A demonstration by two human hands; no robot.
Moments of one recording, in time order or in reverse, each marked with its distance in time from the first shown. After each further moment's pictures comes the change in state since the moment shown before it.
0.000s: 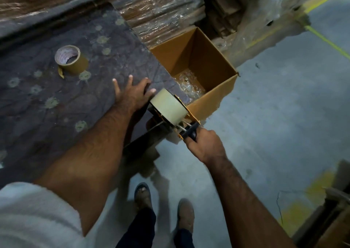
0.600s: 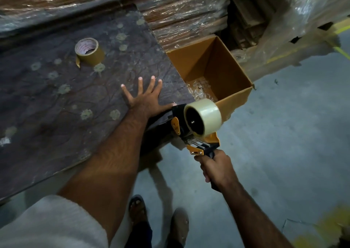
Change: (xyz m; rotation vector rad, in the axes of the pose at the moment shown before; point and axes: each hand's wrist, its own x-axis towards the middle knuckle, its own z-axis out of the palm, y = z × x) left_hand -0.025 0.031 0.022 0.066 -0.034 -0.109; right_hand -0.020 0.056 0.014 0.592 -0.142 0.229
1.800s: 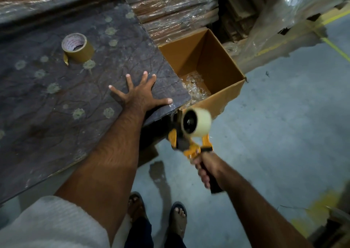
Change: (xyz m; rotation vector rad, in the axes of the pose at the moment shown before) left_hand -0.006 0.007 -0.011 -0.108 -0.025 -0.078; right_hand 0.010 0.013 0.005 0.158 -0.268 0.499
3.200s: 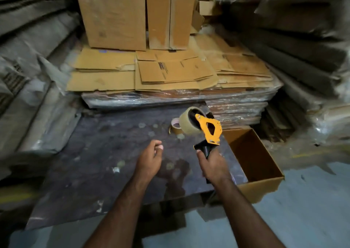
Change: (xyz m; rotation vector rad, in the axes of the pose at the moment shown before) left_hand -0.213 -0.240 -0.125 -0.929 0.593 -0.085; right_hand -0.198 -0.169 0.233 -0.638 0.465 -0.937
